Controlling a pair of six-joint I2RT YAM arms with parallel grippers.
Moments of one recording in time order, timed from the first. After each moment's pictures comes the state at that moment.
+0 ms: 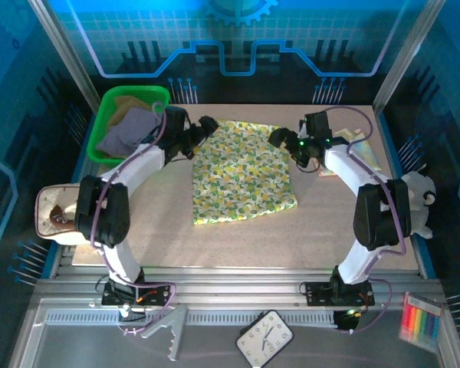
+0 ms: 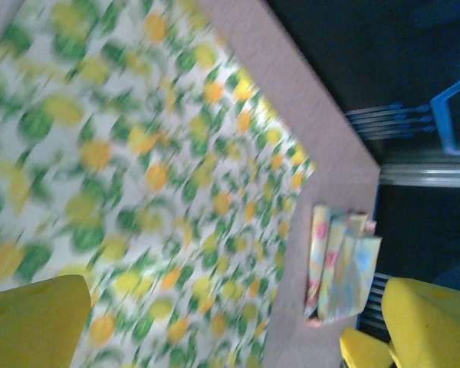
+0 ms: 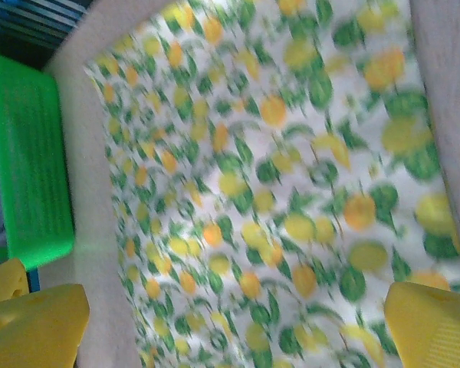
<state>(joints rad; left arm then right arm) -0.25 1.75 1.28 -0.21 0.29 -1.04 0.18 1.71 1.24 -0.39 -0.38 0.72</state>
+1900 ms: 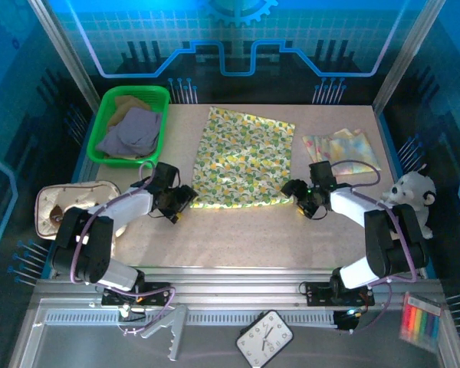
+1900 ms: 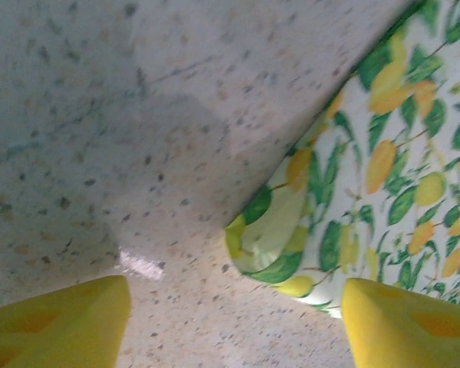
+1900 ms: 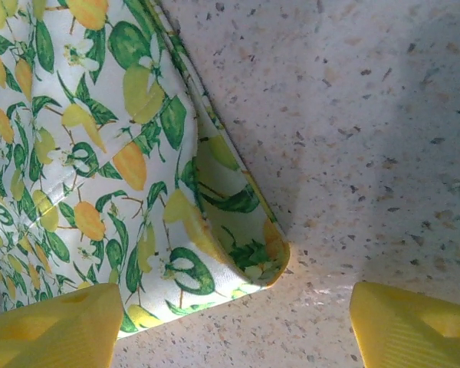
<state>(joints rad) -0.25 1.47 0.73 -0.41 0.25 -1.16 0.18 1.49 0.70 -0.27 -0.31 0.92</state>
